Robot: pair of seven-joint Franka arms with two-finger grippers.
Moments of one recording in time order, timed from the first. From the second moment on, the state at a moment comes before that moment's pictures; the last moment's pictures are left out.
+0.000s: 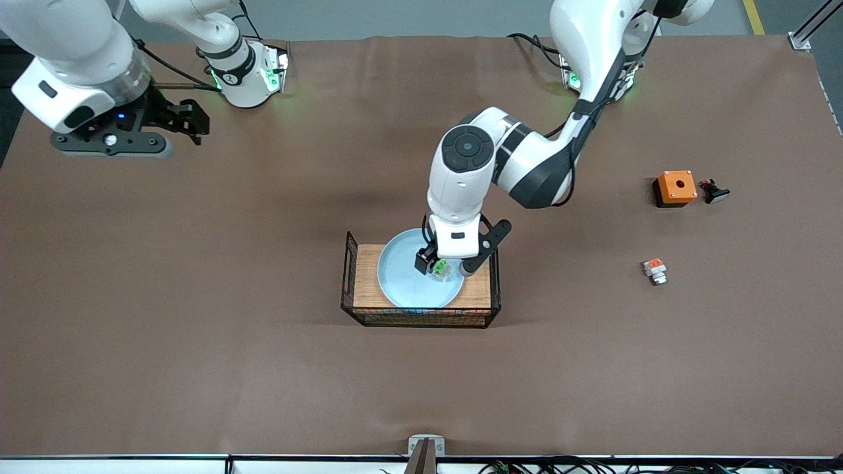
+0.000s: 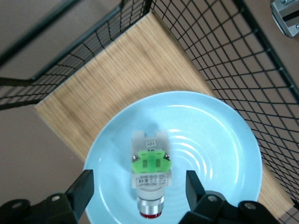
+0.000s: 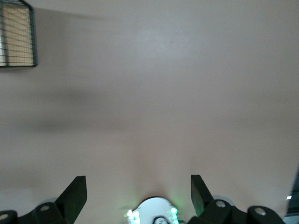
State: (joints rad) left arm -0.72 0.67 0.01 -1.30 0.01 2.13 -1.58; right arm 0.37 0.00 -0.02 -1.52 -0.11 1.33 0.29
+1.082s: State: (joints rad) left arm -0.73 0.68 0.04 -1.25 0.01 2.10 -1.58; right arm 0.69 -0.10 0.01 -1.80 0.00 1.74 1.41
